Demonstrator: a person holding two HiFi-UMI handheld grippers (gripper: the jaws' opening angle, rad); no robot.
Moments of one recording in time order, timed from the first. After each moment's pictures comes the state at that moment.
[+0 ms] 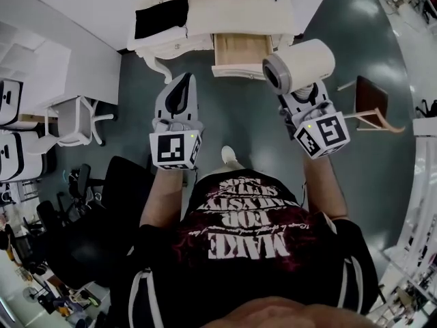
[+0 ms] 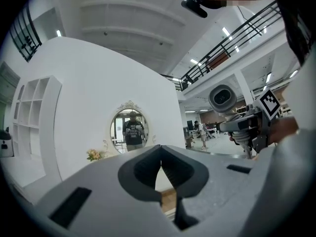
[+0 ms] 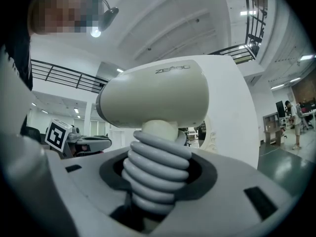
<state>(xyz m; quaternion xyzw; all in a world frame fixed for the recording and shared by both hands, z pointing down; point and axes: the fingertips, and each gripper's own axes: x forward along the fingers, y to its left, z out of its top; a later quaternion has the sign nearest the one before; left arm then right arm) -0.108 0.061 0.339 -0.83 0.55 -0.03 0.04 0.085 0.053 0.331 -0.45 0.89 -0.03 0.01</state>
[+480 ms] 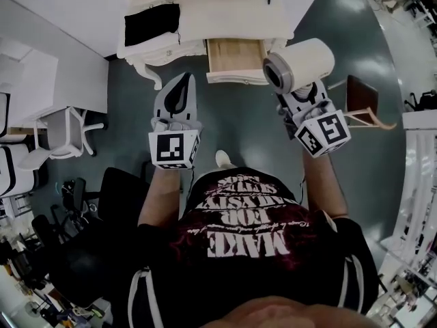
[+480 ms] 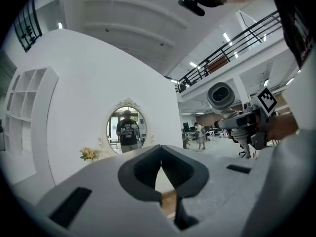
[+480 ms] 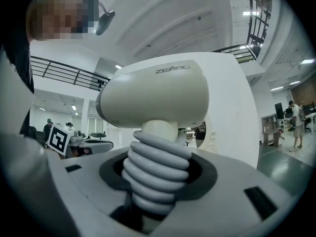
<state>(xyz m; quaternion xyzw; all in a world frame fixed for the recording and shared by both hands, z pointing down) -0.127 0.017 0.347 -0.85 0.53 -0.02 0.04 0.064 0.019 0.325 -0.46 0.89 -0.03 0.00</state>
